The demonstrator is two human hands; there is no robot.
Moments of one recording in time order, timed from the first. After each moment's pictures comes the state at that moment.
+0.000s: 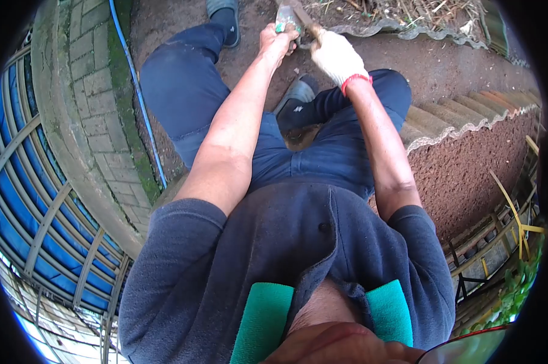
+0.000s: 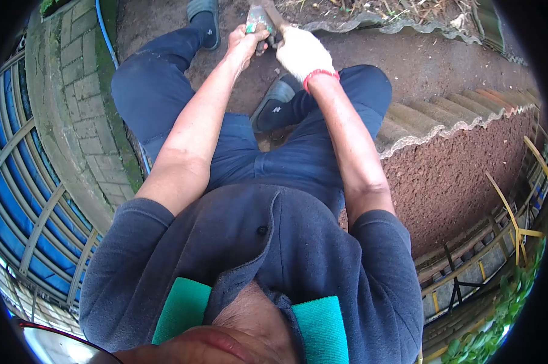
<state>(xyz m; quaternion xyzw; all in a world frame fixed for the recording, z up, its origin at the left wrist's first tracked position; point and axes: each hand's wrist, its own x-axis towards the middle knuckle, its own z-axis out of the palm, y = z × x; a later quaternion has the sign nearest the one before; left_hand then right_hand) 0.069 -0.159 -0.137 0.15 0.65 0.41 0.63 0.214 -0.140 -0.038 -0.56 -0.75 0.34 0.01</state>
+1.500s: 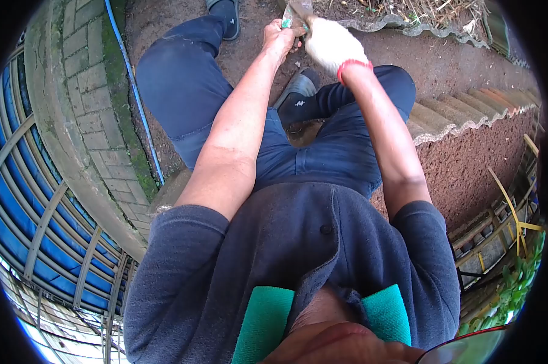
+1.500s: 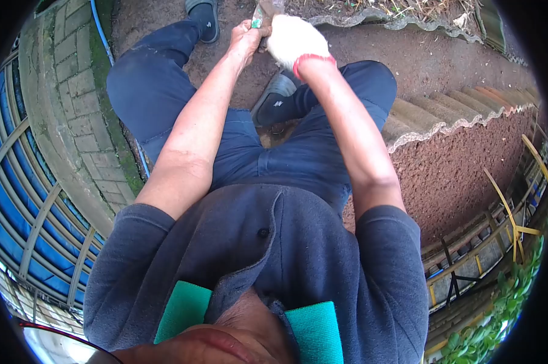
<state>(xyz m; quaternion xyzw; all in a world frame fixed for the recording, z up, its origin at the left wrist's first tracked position) 0.070 -0.167 -0.135 0.14 0.64 0.40 0.64 0.193 -0.127 -0.042 -0.54 -0.78 0.30 -0.07</state>
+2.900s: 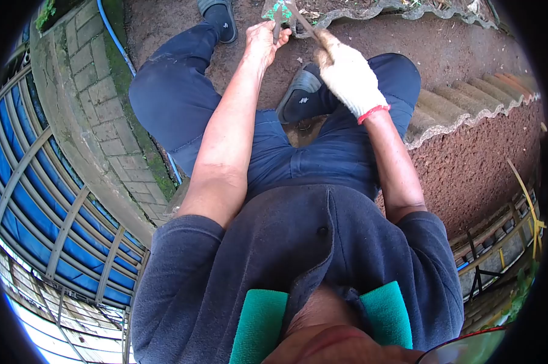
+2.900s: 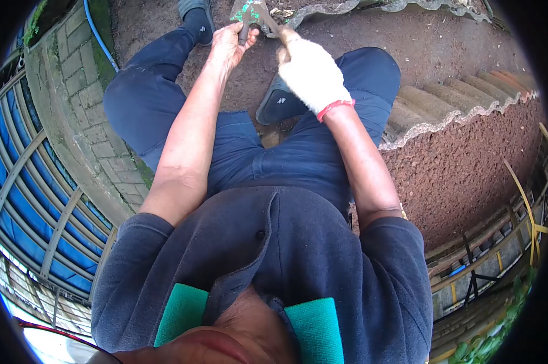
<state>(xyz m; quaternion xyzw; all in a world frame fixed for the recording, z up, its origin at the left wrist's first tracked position) 0.053 -0.169 -0.149 0.03 0.58 0.45 0.68 0.241 -0.186 -0.014 -0.60 -0.71 0.37 0.06</state>
